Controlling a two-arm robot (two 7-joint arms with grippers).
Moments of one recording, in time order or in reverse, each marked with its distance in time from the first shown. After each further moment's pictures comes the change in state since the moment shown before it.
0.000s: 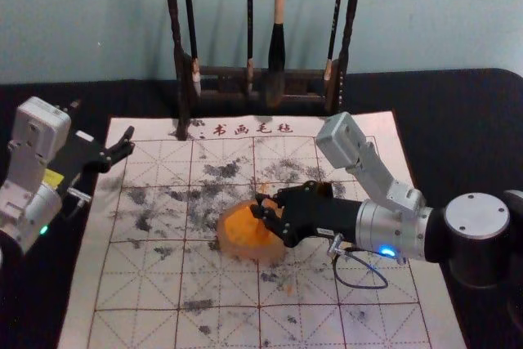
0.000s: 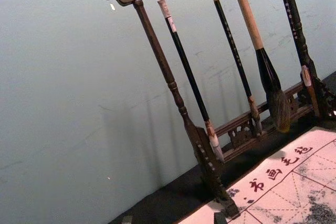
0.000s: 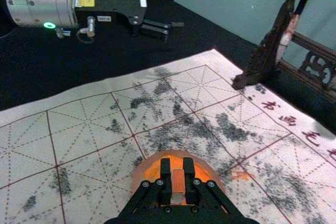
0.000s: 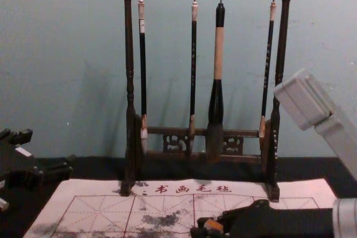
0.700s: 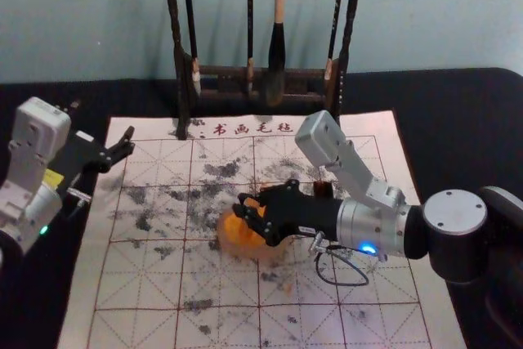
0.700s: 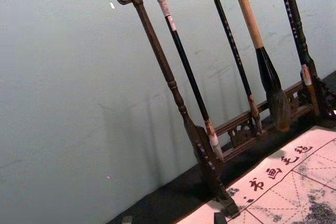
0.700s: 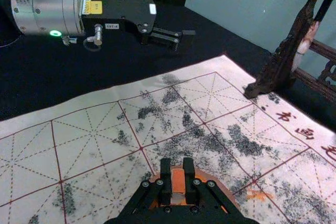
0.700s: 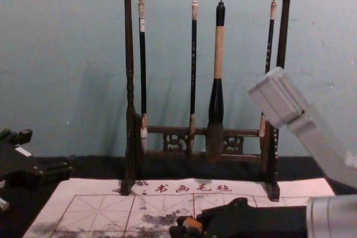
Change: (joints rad) left arm 0.000 0.000 0.000 0.000 0.000 0.000 0.000; right arm 0.031 -0.041 -0.033 0.029 -0.004 0.002 -0.006
